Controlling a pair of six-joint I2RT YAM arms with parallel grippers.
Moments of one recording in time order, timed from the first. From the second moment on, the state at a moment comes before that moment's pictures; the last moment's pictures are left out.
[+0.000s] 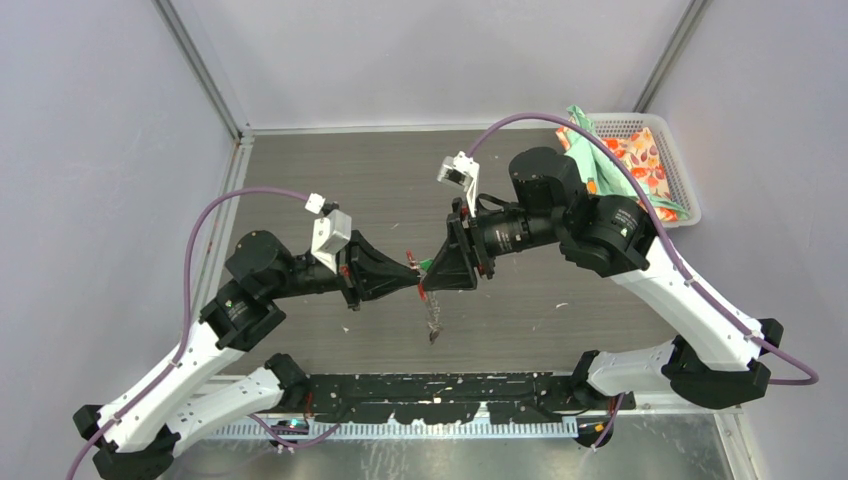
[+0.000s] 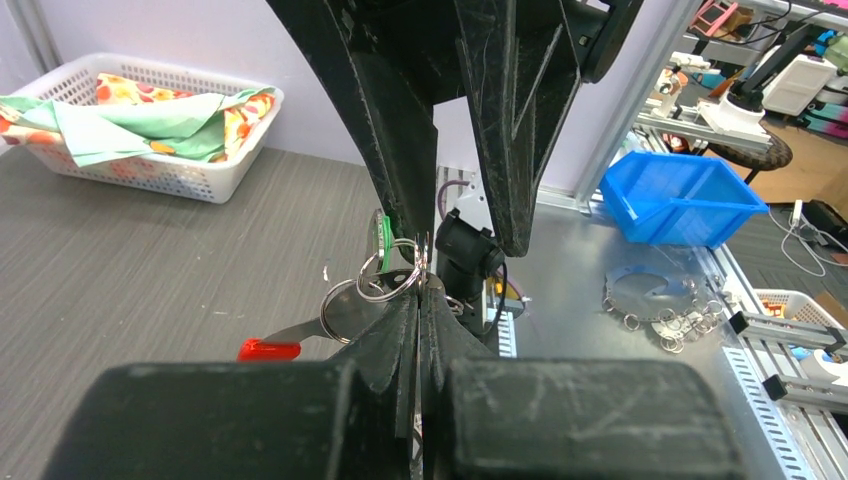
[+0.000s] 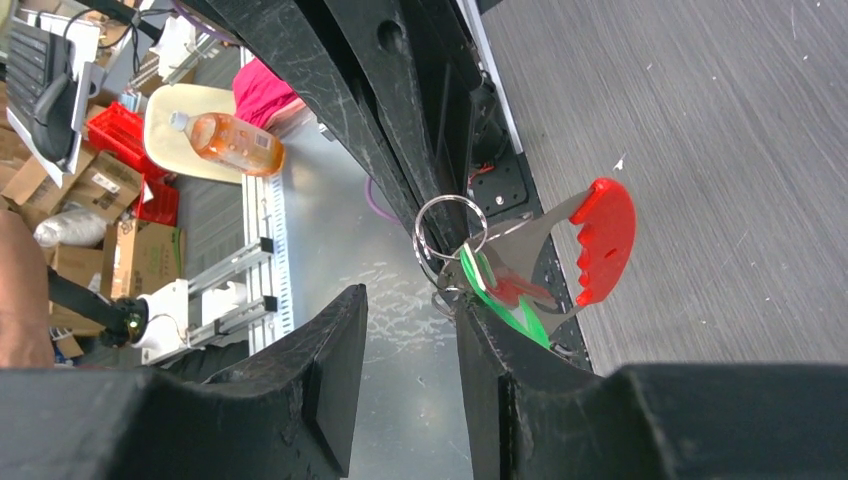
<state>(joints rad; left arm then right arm) -0.81 0.72 0.95 -0.06 0.66 -0.26 0.95 1.26 1.72 -0.89 -0.60 0.36</state>
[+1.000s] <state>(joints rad) -0.81 0.72 0.95 -0.08 0.66 -0.26 0.95 1.26 1.68 -0.77 -0.61 0.30</state>
